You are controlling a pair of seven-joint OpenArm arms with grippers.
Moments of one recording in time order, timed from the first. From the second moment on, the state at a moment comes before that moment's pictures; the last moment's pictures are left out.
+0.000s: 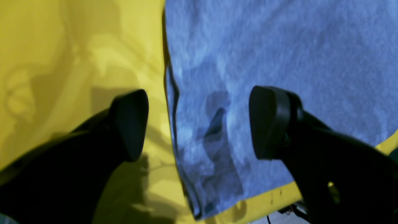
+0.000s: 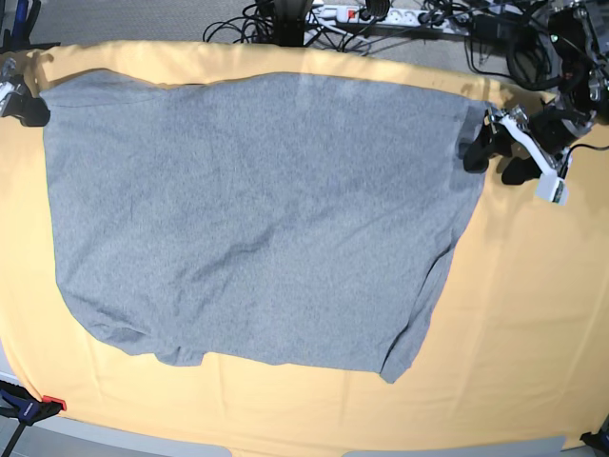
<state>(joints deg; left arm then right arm) 18.6 -25.7 -28.5 104.5 -55.7 -35.9 61.9 -23.7 30.3 51.8 83.9 78.0 41.6 -82.4</state>
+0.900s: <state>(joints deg) 16.5 -25.8 -18.7 104.5 -44.5 -29.9 61.4 -23.7 30.3 51.8 83.9 78.0 41.6 -82.4</state>
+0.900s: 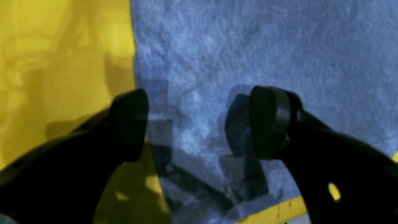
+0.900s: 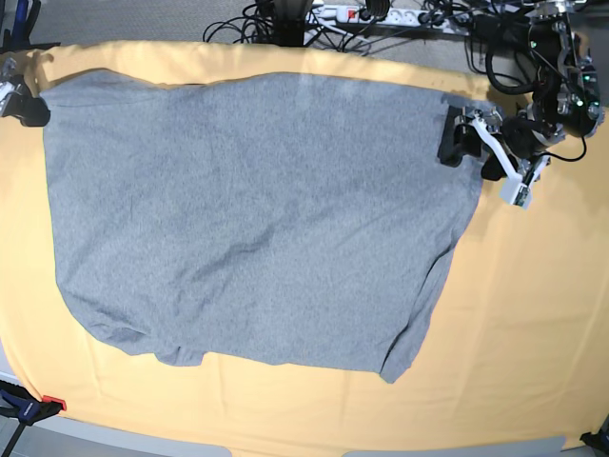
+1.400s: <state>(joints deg) 16.5 -25.8 -18.7 104.5 -43.3 -25.4 59.9 -23.7 30.3 51.8 83.9 78.0 41.6 -82.4</state>
